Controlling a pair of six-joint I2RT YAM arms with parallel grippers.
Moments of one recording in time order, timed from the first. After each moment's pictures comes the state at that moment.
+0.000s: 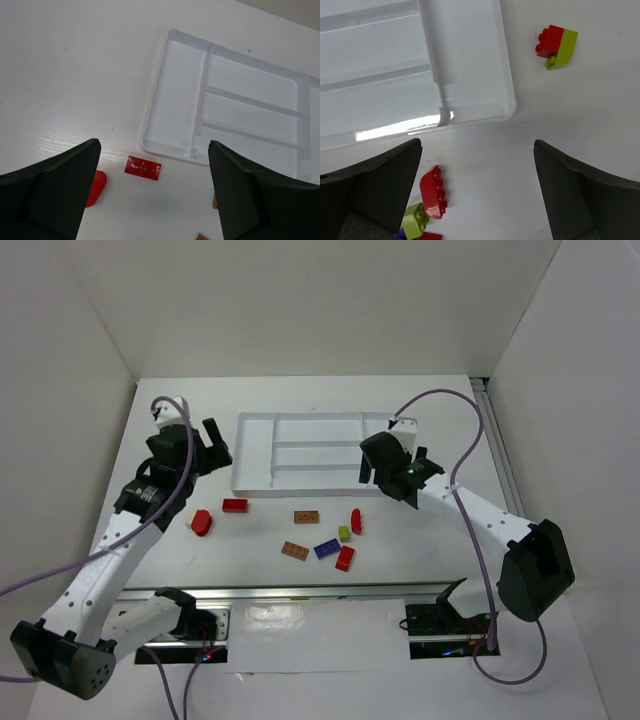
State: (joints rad) left arm -0.31 0.96 1.01 -0.50 -0.41 -0.45; right arm 0.62 1.36 1.02 -0.55 0.61 0.60
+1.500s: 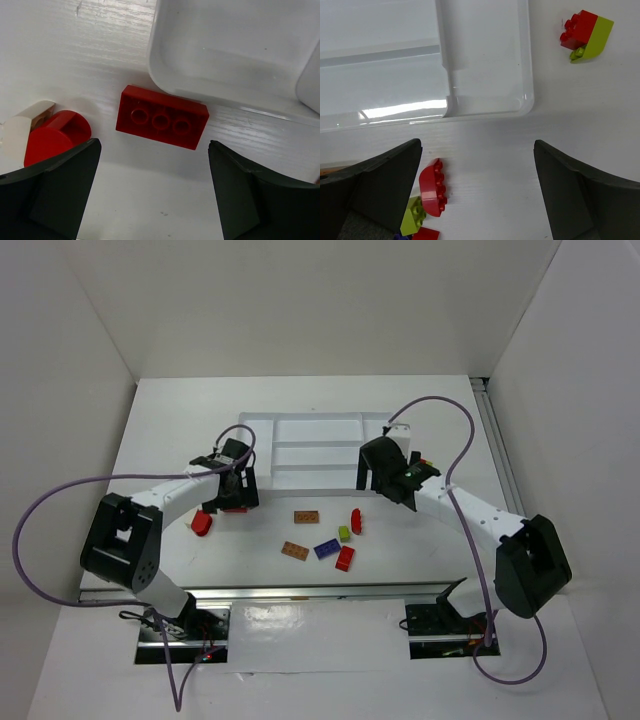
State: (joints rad) left arm -0.34 1.55 0.95 -0.62 -0.27 -0.54; right arm 0.60 1.38 0.96 -0.46 0.51 0.55
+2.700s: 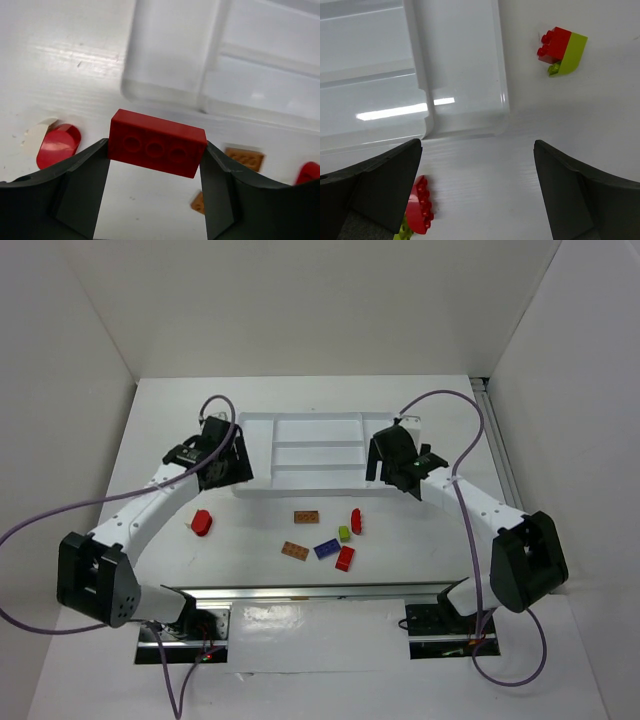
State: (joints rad) left arm -0.34 1.36 1.08 -0.69 -0.25 -0.57; right arm 0.49 1.41 0.99 -0.46 0.46 0.49
